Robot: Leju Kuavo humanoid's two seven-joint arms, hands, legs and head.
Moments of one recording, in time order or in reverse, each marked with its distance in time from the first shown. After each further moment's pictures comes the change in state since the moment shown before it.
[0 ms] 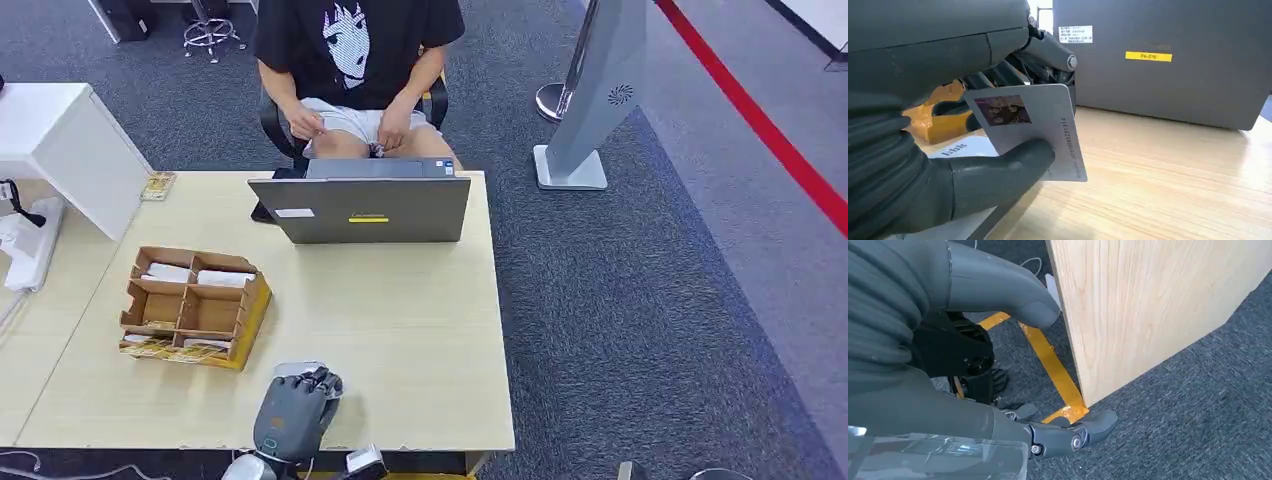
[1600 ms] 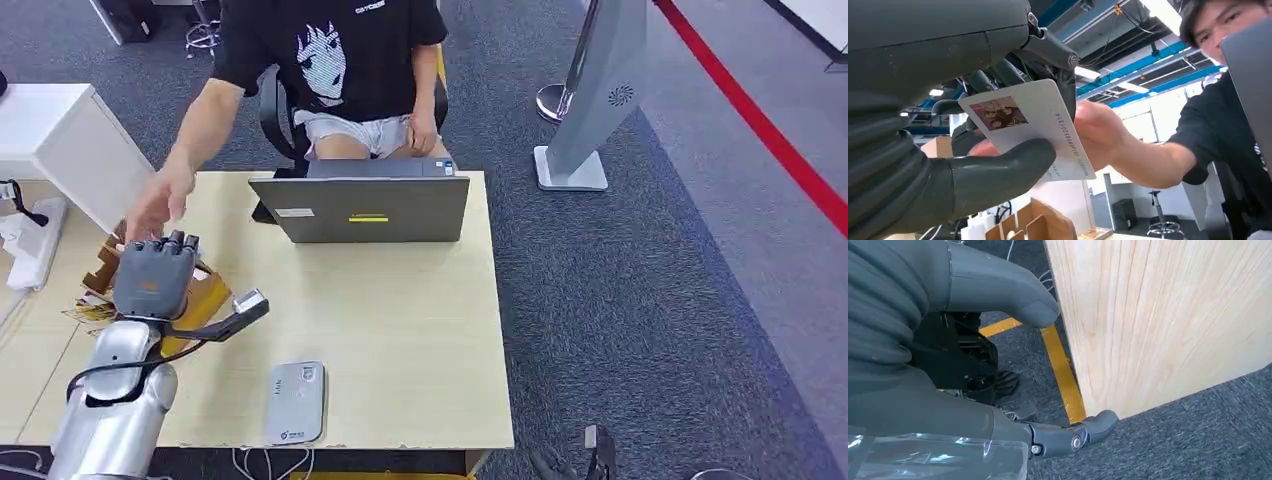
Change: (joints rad) left arm -0.478 0.256 0.169 0.111 -0.283 0.011 0.284; right arm -0.075 0.021 0.045 0.002 0.132 -0.007 0.067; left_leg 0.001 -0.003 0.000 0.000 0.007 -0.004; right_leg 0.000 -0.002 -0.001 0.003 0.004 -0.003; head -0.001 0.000
